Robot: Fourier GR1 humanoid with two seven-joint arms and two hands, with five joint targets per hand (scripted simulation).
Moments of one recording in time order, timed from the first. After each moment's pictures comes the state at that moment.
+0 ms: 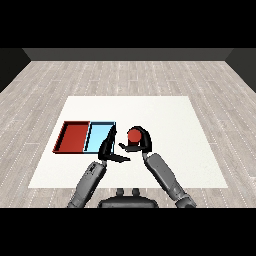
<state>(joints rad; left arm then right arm) -0.20 0.00 -0.35 -1.41 0.13 0.19 -0.28 -0.39 -0.01 0.43 -1.36 -0.19 -0.47 -0.27</state>
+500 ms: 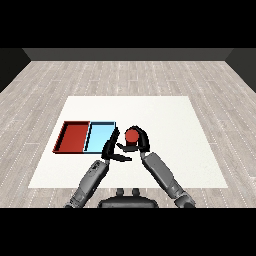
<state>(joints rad) -0.25 0.00 -0.38 -1.26 0.20 0.20 -0.34 -0.42 0.00 0.45 -1.31 -0.22 -0.49 -0.31</state>
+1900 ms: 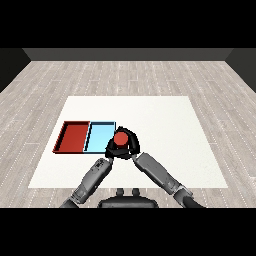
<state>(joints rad) -0.33 0.01 -0.47 -1.20 0.27 0.37 -0.33 -0.54 -0.01 0.65 -1.25 -0.37 -0.61 -0.35</state>
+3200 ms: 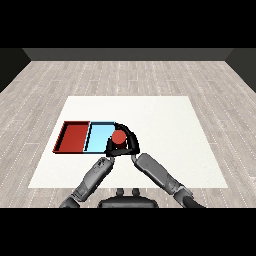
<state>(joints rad) -0.36 0.01 -0.49 -1.19 0.26 0.64 -0.32 -0.54 -0.01 0.66 -1.30 -0.34 -0.62 -0.29</state>
